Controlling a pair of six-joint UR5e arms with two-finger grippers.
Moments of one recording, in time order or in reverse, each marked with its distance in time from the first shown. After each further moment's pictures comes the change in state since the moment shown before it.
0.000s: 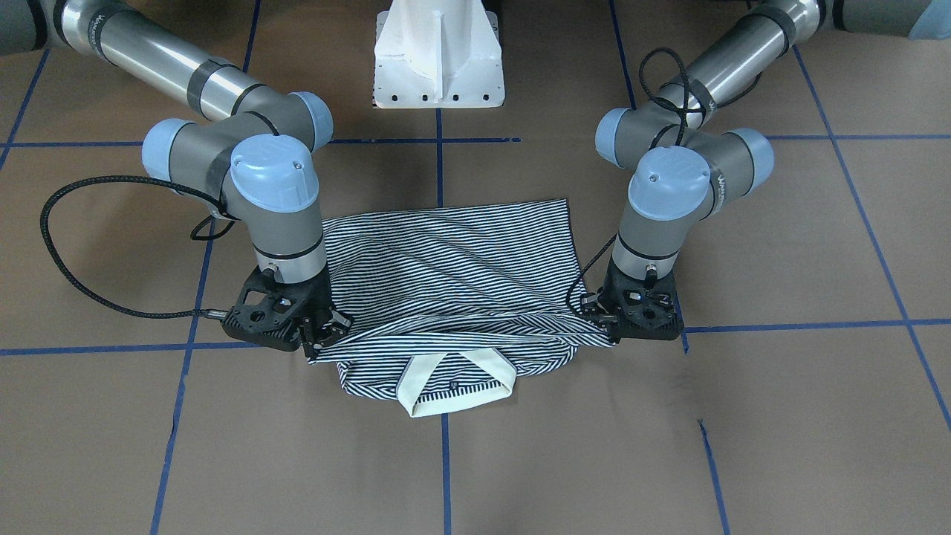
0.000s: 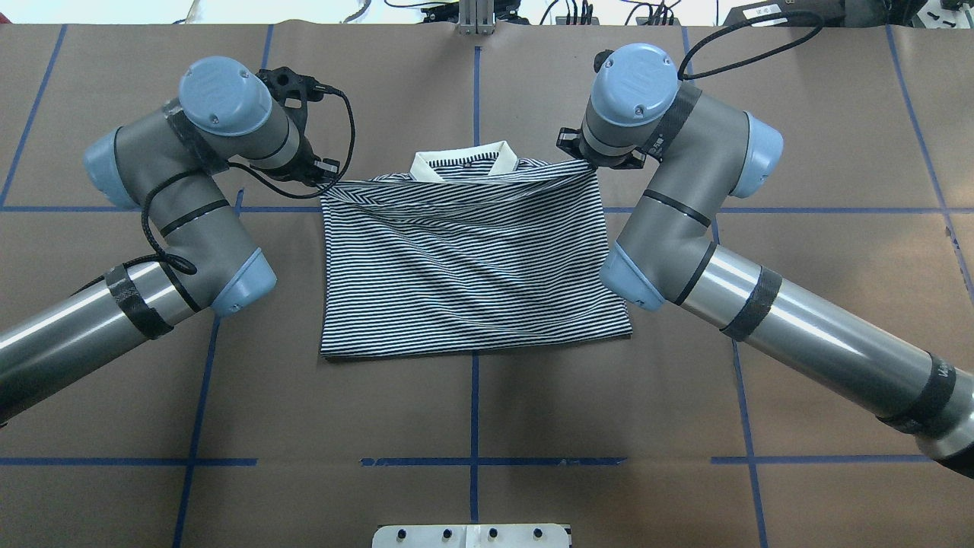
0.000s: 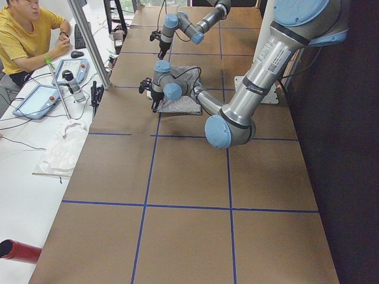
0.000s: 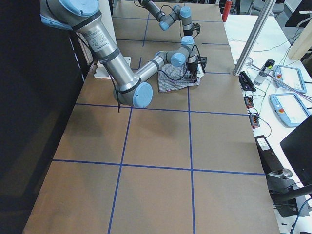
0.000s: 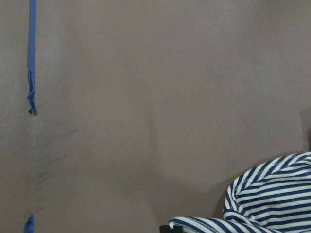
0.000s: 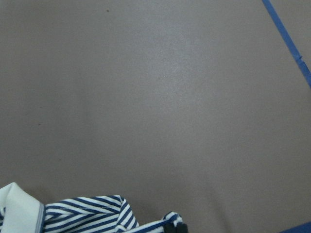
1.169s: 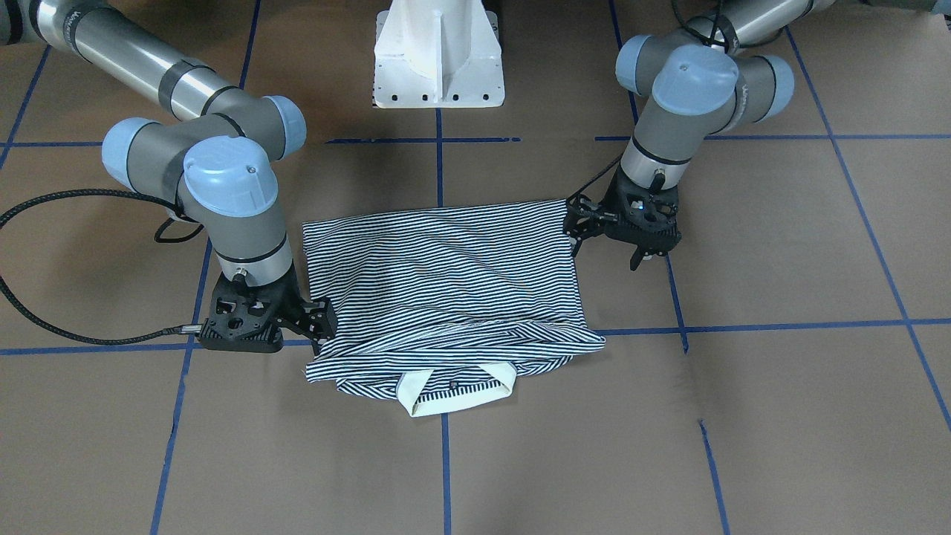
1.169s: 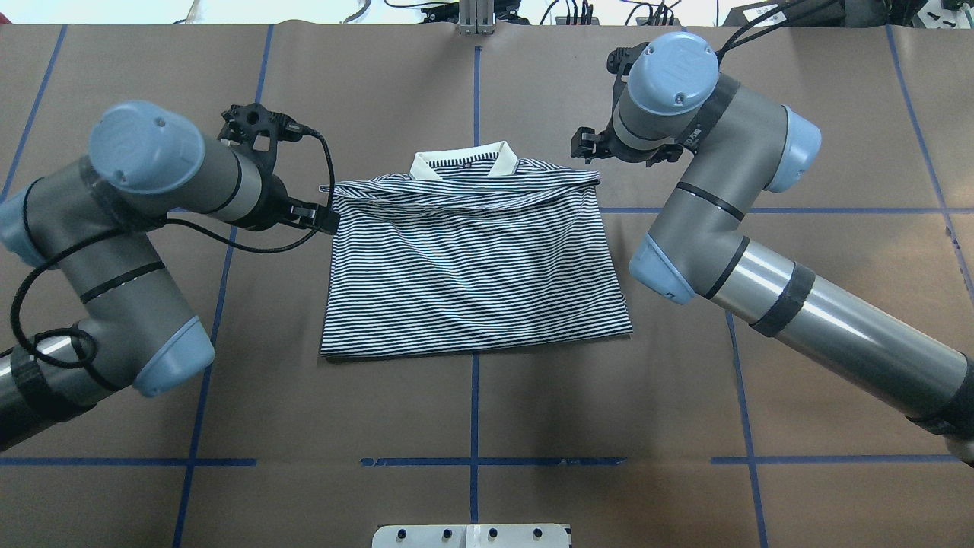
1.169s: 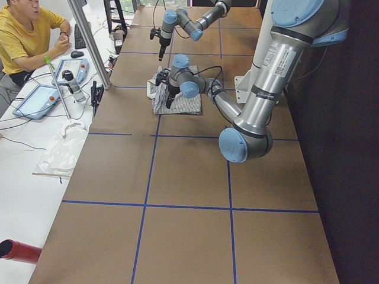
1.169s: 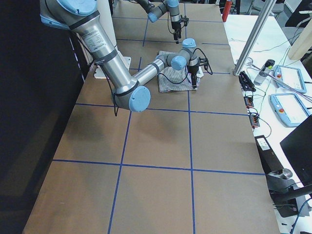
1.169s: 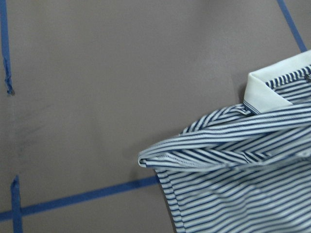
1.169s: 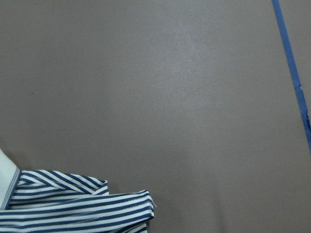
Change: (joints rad) left arm 0.085 0.236 -0.388 -0.002 -0.045 -0.027; right arm 0.034 -0.072 0.077 0.005 0.062 -0.248
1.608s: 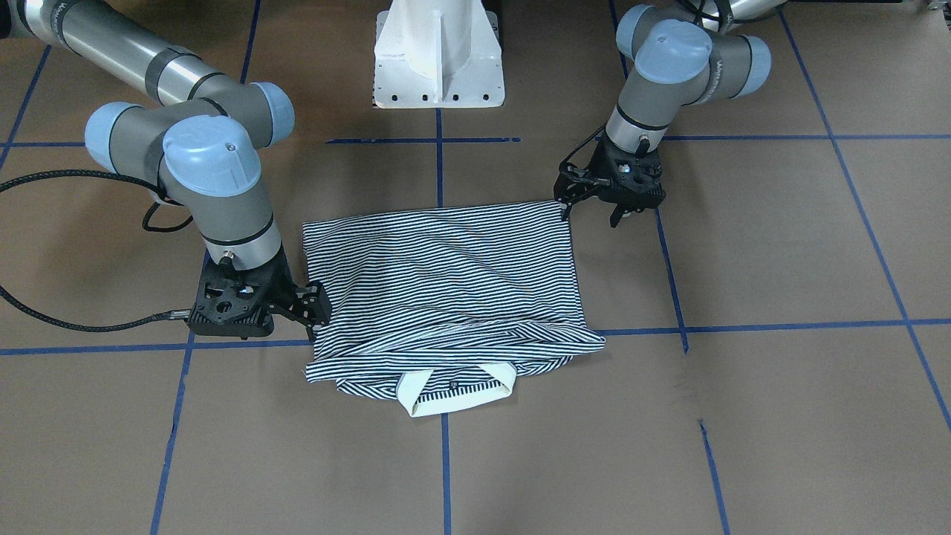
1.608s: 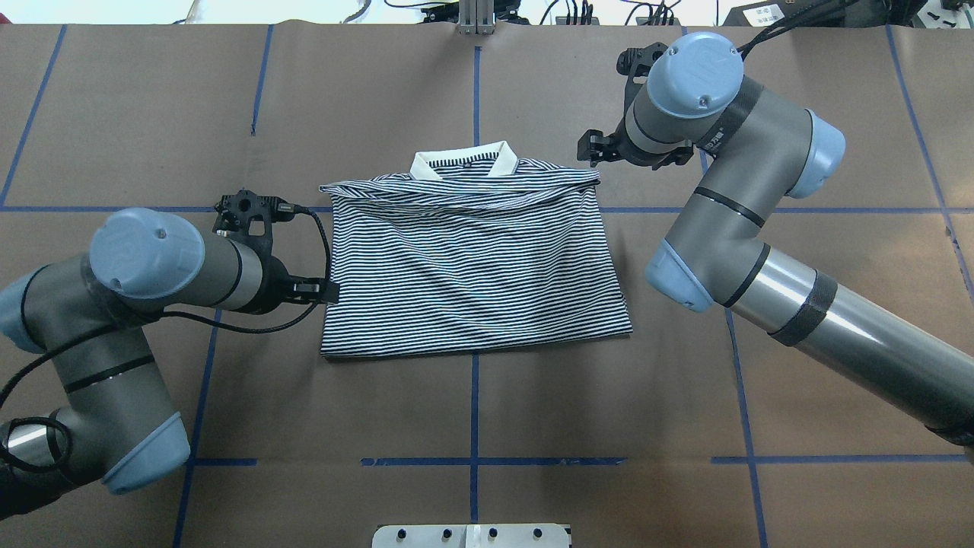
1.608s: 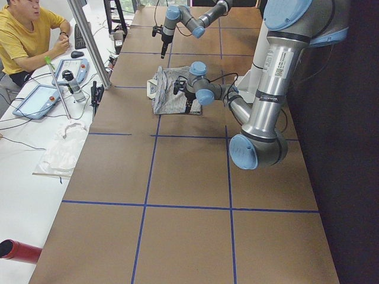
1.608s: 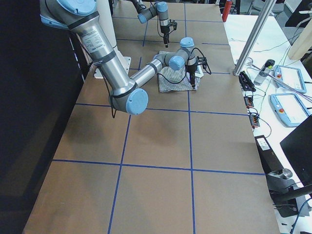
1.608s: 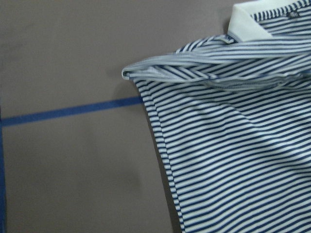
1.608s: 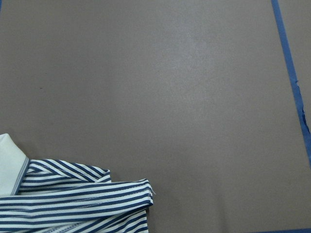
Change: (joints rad) left arm 0.159 0.103 -0.053 -0.070 0.085 -0.288; right arm 0.002 -0.027 0.048 0.000 0.011 0.000
